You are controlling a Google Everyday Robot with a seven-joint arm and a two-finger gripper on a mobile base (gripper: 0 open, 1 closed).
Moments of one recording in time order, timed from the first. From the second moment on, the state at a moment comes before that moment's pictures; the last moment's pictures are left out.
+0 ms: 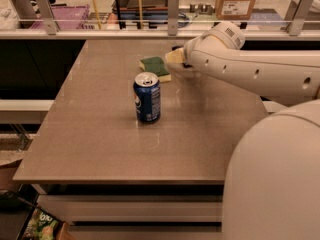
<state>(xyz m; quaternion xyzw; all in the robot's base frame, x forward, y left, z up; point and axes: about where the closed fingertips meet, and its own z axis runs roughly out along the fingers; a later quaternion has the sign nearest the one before) 0.812 -0.118 0.841 -0.11 0.86 -0.01 0.50</state>
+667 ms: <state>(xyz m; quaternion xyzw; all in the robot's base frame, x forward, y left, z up) 0.812 -0.116 0.841 -0.11 0.86 -0.01 0.50</state>
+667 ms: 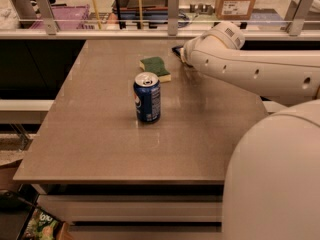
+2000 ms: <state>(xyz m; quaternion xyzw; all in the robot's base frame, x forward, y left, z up) 0.811 -0.114 0.842 -0.11 0.86 0.00 0.50</state>
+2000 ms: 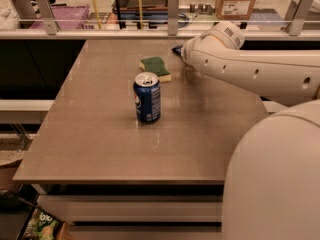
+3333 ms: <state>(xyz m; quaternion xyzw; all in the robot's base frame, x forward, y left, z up) 0.811 -0.111 0.843 -0.12 0.86 0.00 0.50</state>
